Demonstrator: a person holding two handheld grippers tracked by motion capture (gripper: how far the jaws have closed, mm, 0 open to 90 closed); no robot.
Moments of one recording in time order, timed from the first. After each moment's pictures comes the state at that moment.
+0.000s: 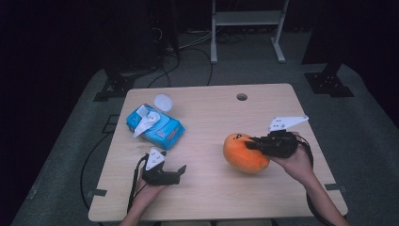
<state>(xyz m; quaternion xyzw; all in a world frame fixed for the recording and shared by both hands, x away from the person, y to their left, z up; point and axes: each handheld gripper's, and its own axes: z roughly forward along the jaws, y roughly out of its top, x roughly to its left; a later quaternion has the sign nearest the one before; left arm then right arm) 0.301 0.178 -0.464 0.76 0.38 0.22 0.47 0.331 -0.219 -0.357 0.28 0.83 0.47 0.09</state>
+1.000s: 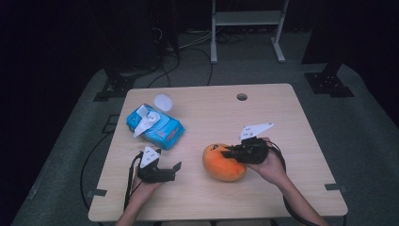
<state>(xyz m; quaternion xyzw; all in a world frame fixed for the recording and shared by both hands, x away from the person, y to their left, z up) 0.307 0.192 -0.462 0.75 0.40 0.23 0.47 0.340 -0.155 -0.393 0.24 0.85 0.46 0.05</state>
